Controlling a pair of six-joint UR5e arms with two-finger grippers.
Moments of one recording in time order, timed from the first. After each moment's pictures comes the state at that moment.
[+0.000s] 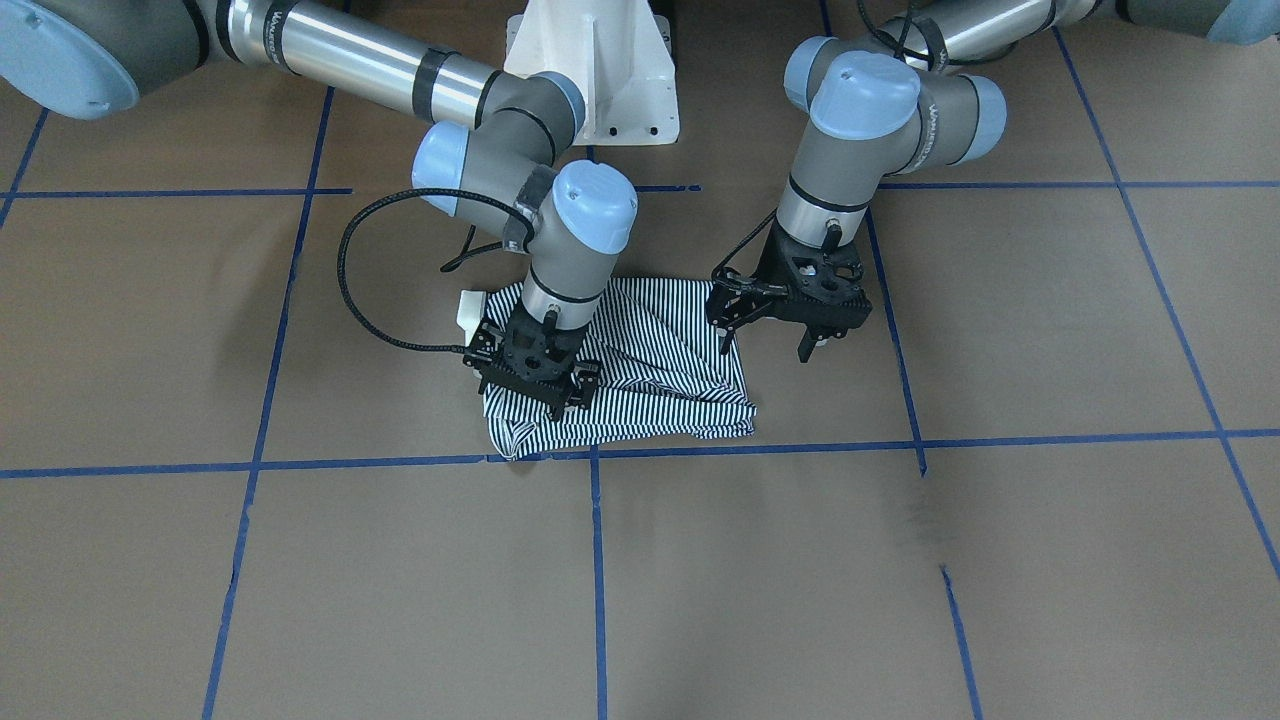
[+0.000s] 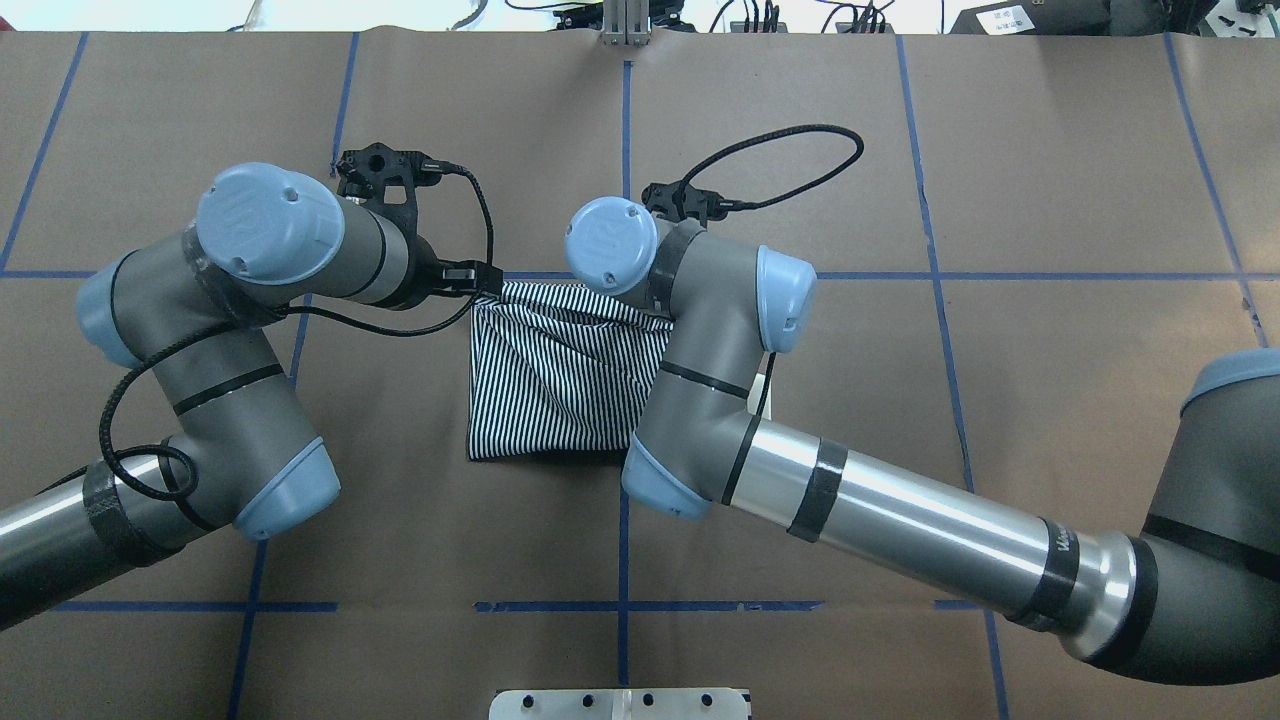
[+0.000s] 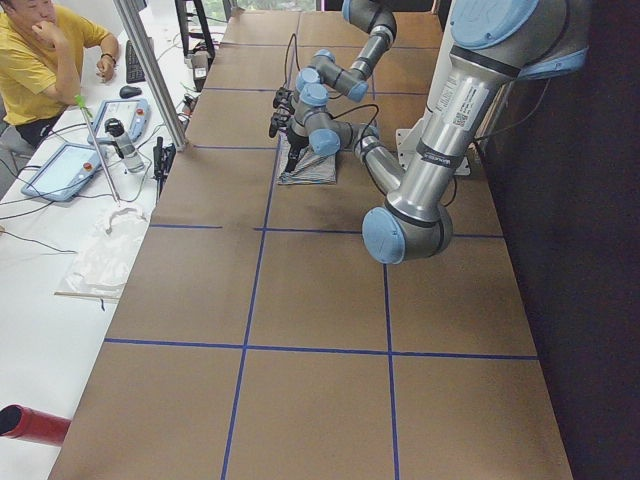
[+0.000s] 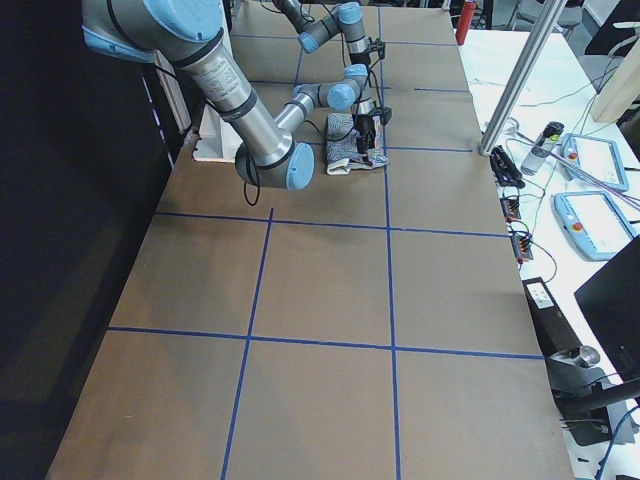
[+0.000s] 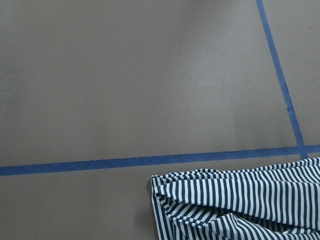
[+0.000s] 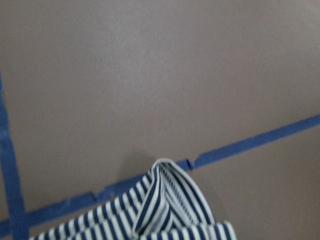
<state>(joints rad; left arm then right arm) -0.65 -2.07 -1.73 -1.88 -1.77 -1.10 0.55 -0.63 1.23 -1.69 1.57 1.43</state>
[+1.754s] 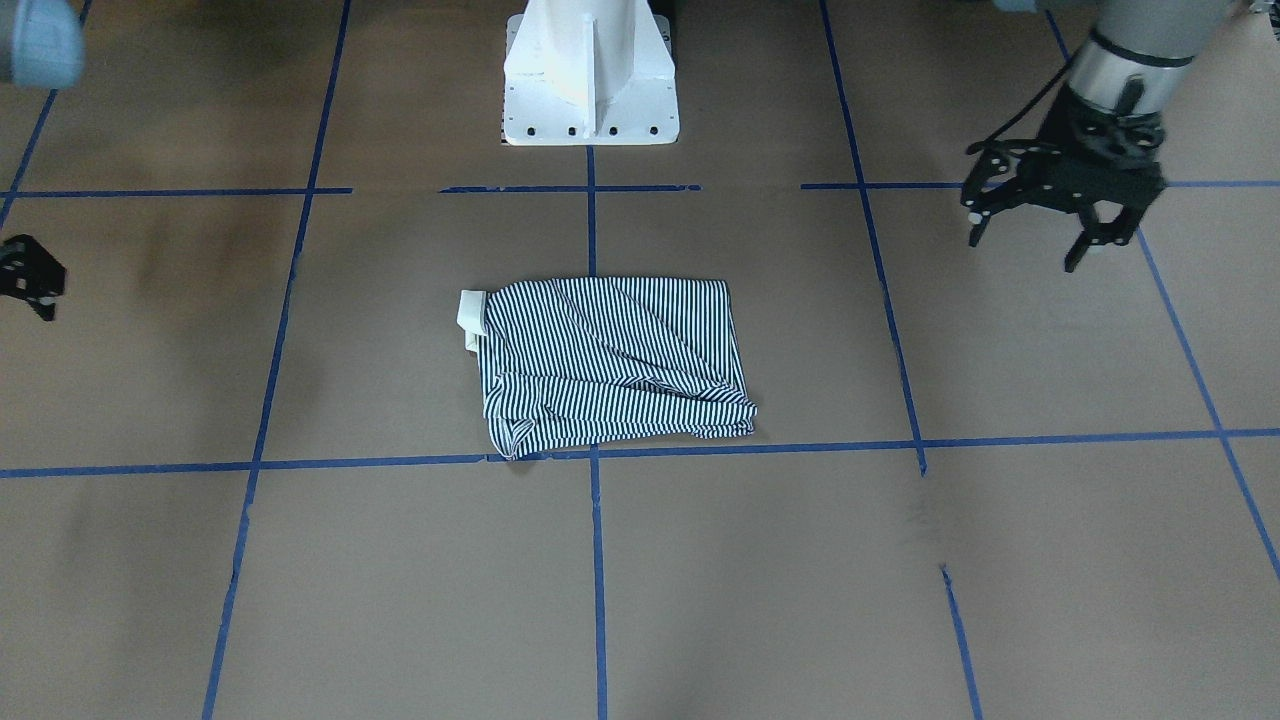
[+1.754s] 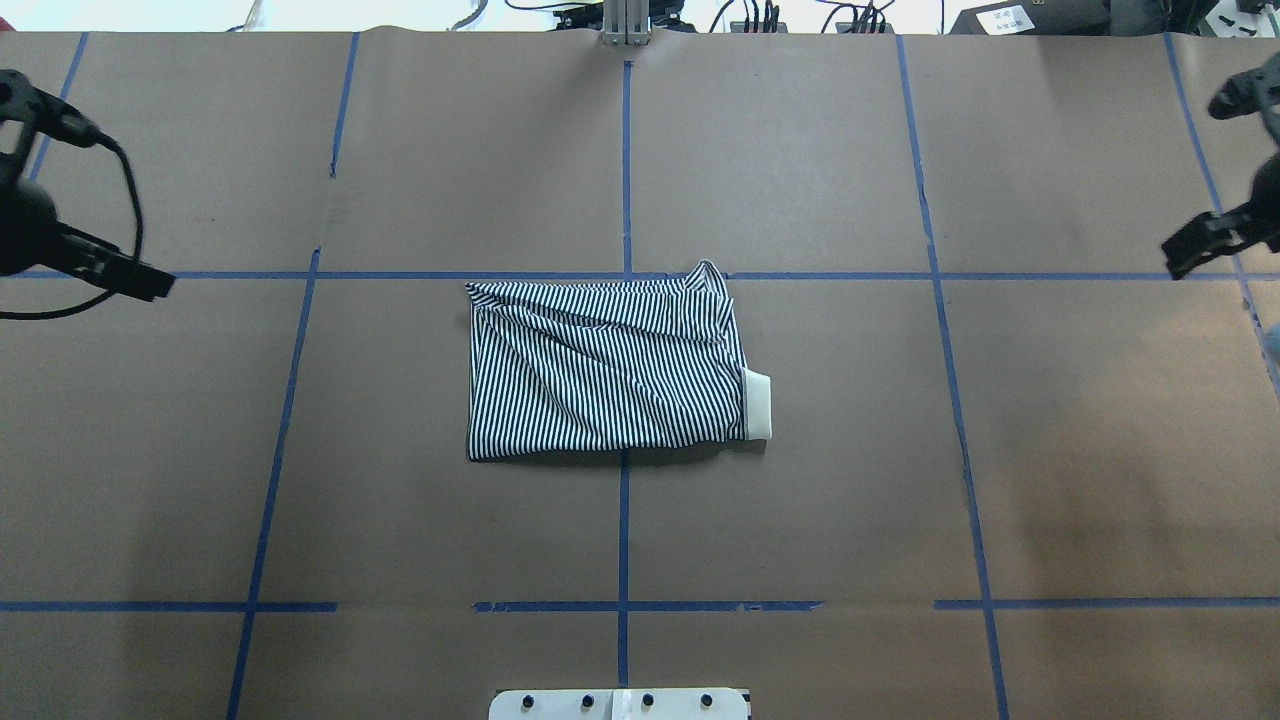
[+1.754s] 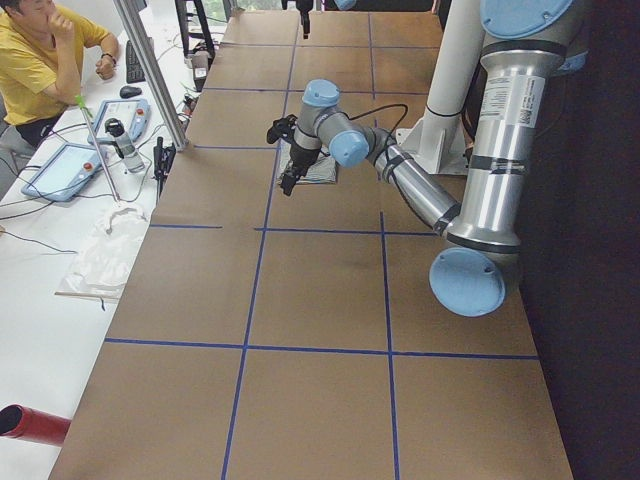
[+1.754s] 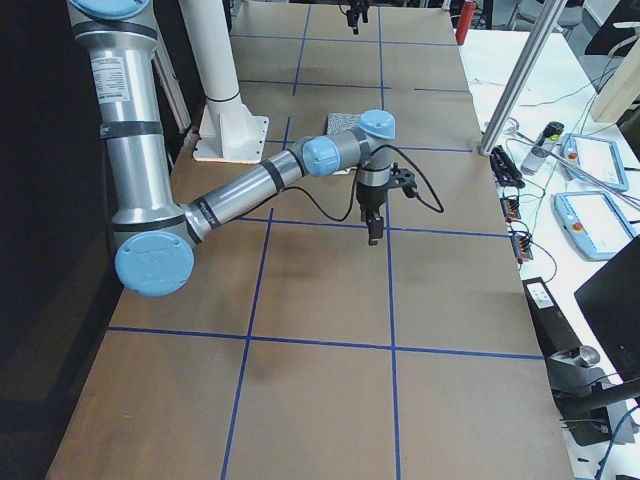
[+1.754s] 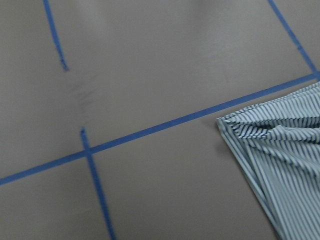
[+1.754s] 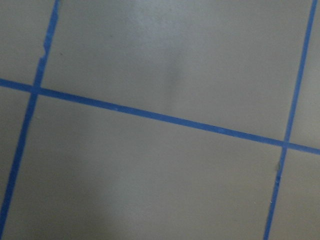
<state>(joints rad) -1.02 -1.63 -2.13 -1.66 -2.06 -0.41 1.21 -1.51 1.98 -1.78 2.09 0.24</state>
